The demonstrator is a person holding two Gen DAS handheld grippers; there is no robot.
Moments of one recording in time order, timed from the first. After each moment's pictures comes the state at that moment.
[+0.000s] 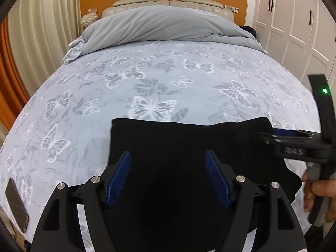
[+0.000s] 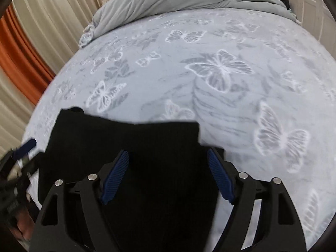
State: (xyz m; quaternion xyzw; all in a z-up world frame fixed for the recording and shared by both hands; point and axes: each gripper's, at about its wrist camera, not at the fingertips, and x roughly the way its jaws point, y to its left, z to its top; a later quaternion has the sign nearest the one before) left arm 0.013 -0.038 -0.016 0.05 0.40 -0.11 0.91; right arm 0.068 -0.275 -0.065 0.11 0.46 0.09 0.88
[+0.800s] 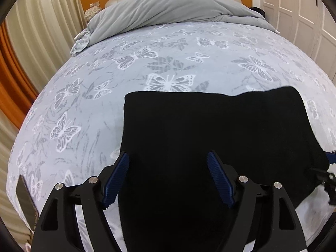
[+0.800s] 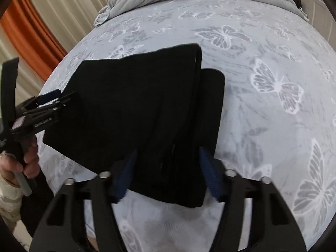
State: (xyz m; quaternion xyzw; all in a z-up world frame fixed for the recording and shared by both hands) left arm 0.008 -0.024 -0.048 0.10 0.44 -0.07 0.89; right arm -0.026 -0.279 -0.069 0.07 0.48 0.12 0.87
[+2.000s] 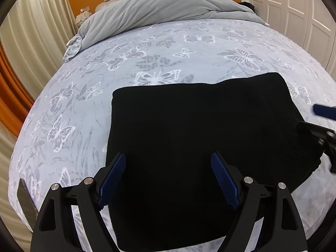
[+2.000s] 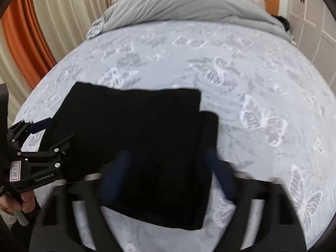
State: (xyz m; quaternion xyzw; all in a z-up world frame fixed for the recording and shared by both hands) left arm -0.010 -0.038 -0.051 0.12 0.44 -0.09 0.89; right arm -0.025 -0.256 -0.041 0.03 0.42 0.04 0.90
